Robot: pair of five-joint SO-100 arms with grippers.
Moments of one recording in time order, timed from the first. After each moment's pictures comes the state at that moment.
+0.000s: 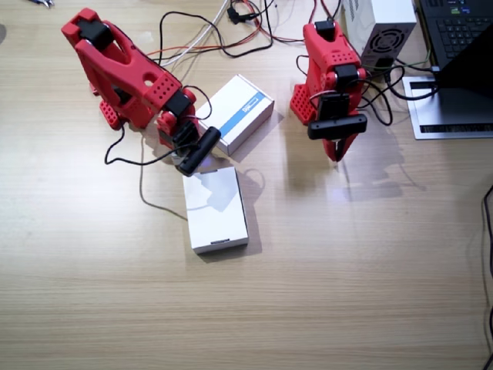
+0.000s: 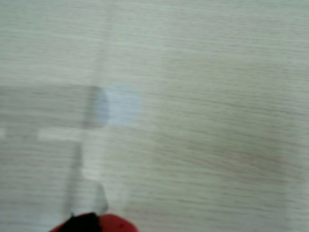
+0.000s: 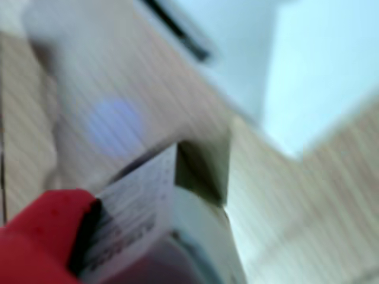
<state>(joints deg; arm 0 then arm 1) -2.2 185.8 175.1 67.3 74.6 -56.7 95.9 111.7 86.7 -42.2</state>
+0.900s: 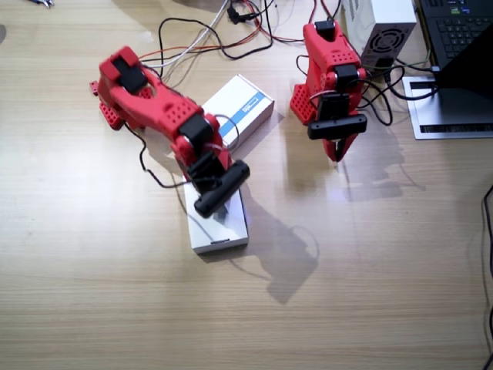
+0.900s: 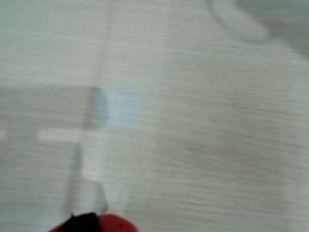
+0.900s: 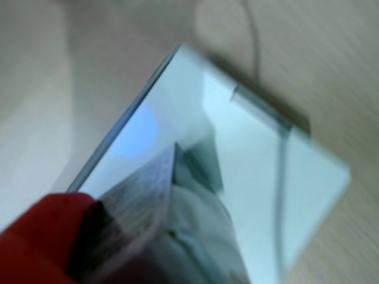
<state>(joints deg) -2.2 185.7 175.1 65.7 74.8 -48.1 50.4 31.6 105.1 -45.1</state>
